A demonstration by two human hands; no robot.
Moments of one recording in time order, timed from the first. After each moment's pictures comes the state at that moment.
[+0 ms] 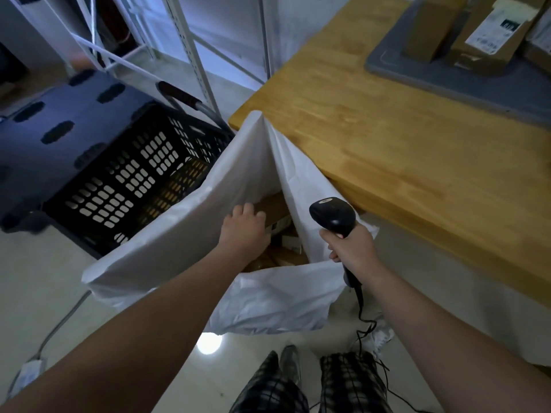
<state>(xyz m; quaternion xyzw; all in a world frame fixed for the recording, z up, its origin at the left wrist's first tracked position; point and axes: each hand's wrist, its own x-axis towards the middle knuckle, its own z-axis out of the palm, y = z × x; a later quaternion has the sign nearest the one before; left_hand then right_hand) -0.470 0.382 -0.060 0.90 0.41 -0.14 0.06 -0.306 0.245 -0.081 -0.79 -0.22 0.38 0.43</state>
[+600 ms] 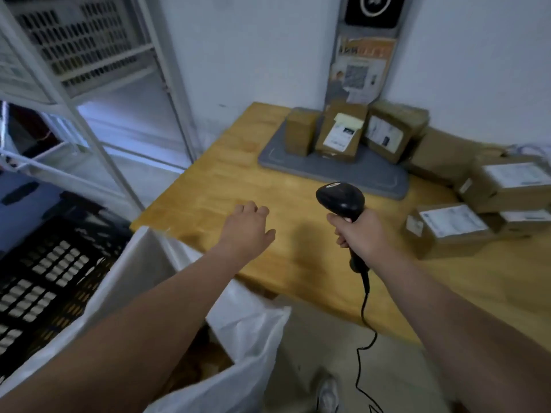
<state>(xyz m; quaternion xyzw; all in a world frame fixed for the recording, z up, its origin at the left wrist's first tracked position) -0.214 0.376 0.050 0.95 0.29 0.00 0.07 -0.067 0.212 0.052 -0.81 -0.19 0.22 0.51</state>
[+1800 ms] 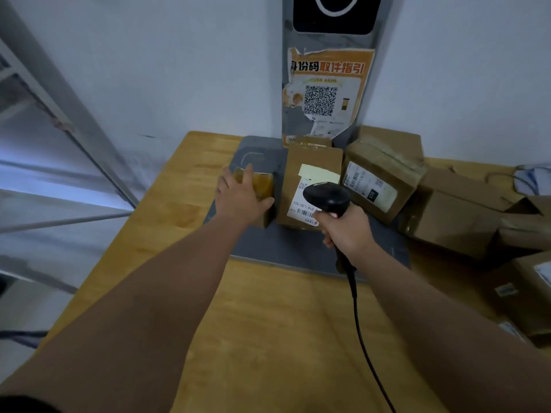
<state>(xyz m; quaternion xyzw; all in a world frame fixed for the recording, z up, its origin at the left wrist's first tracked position) 0.161 0.587 0.037 0.93 0.35 -0.02 0.10 0.219 0.384 0.042 -0.82 -0.09 0.21 0.52</state>
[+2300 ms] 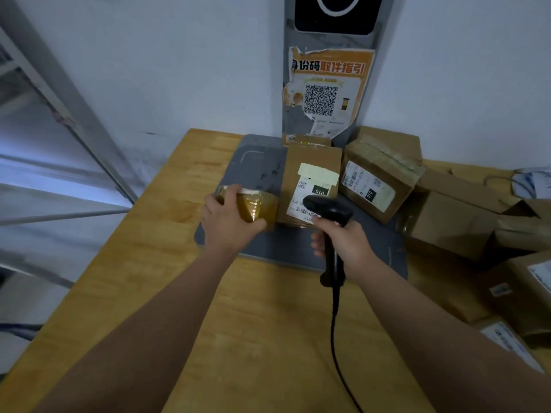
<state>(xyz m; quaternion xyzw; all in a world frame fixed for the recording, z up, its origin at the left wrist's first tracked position) 0.096 0.551 0.033 0.87 0.38 0.14 0.30 0.197 0.368 0.040 -0.70 0.00 0.33 0.64</state>
